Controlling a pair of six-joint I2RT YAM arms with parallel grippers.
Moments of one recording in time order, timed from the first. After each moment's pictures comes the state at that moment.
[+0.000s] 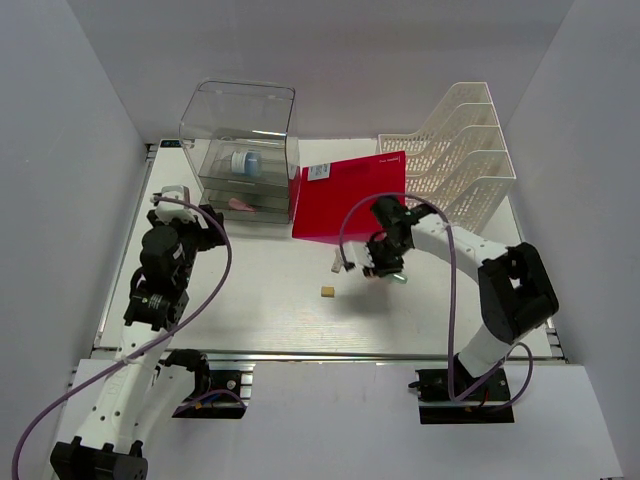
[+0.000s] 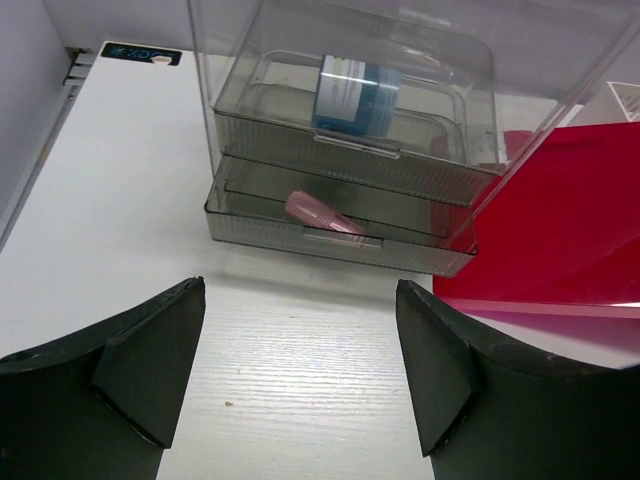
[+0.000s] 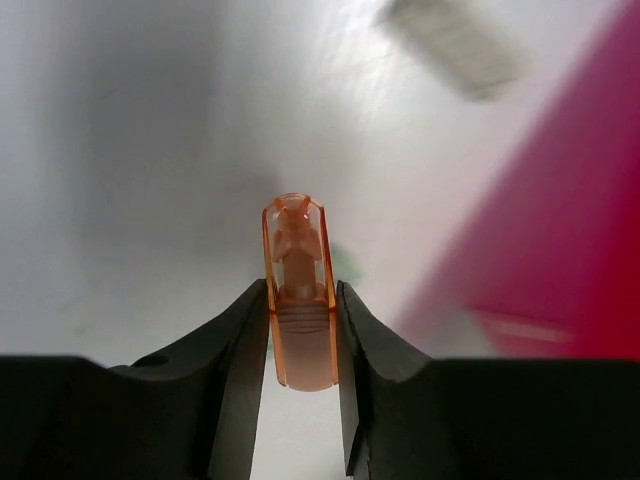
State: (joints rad) left arm -0.19 0.69 0.69 -0.13 -0.16 -0.15; right arm 0.56 1.63 1.08 -0.85 -0.33 -1.34
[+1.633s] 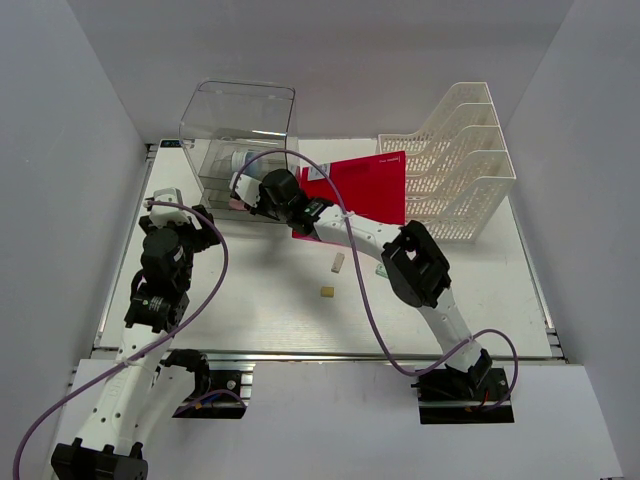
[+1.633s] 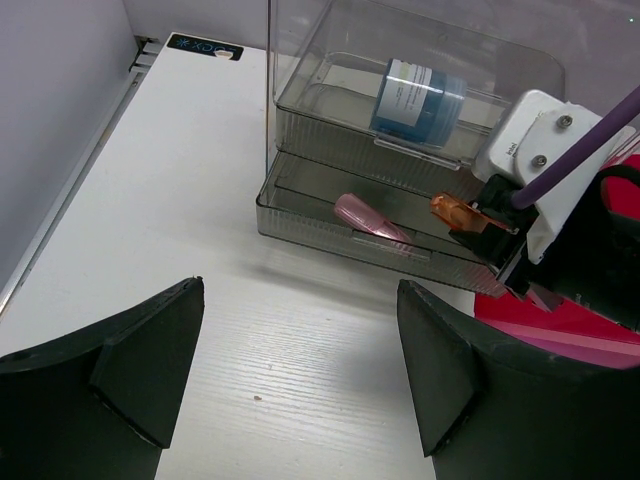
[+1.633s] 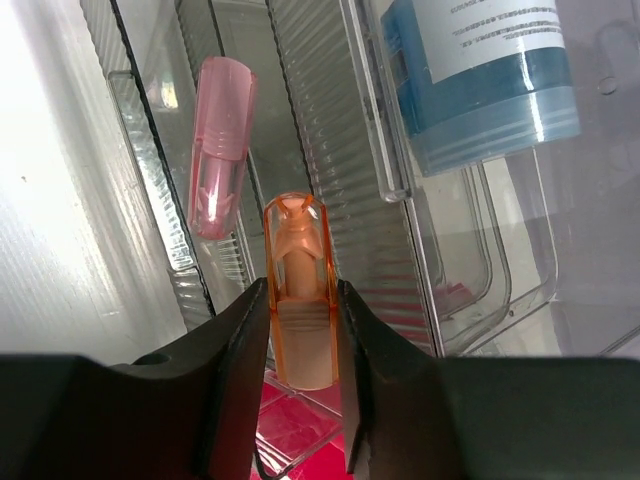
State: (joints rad) left arm -0.19 0.67 0.66 -0.13 -0.31 -0.16; right arm 0.91 2.26 1.87 -0.06 0.07 -0.61
